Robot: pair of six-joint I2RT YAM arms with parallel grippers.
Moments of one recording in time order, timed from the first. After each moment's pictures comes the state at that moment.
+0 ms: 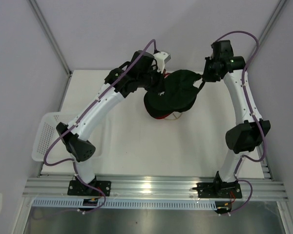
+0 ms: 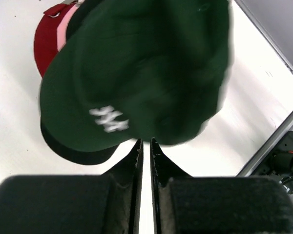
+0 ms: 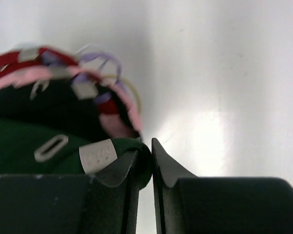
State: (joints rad) left arm -0.72 1.82 2.12 -0.90 0.13 -0.16; right arm 0.16 1.84 2.10 -1.08 0.02 0.28
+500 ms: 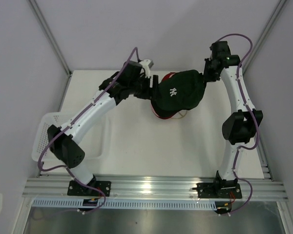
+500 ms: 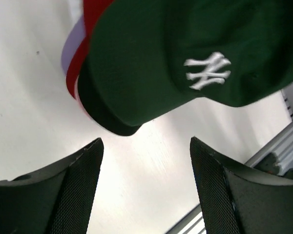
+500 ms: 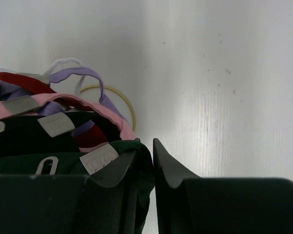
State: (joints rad) left arm -0.64 1.69 1.77 -0.71 0.15 -0.35; right arm 0.10 2.04 2.20 -1.06 0.04 0.22
